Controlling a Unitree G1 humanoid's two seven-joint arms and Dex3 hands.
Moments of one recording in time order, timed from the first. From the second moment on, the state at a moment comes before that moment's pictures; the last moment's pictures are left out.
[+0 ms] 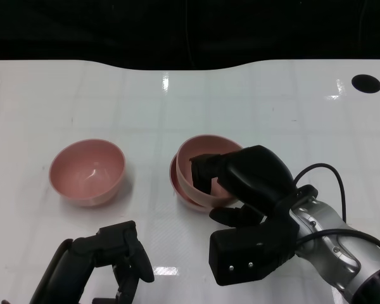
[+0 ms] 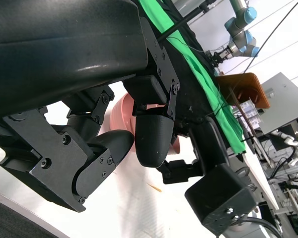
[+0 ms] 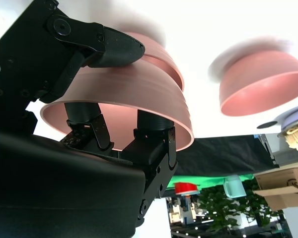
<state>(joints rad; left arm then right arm) 0.35 0.14 -0.07 -0.20 0.14 -0.44 -0.16 -0.52 -0.13 0.53 0.51 -0.79 -0.25 -0.18</state>
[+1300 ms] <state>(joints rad) 0.35 0.14 -0.08 -0.18 0.15 -0.45 -0.15 -0.48 -0.19 0.59 0.33 -0.85 -0.16 -0.03</state>
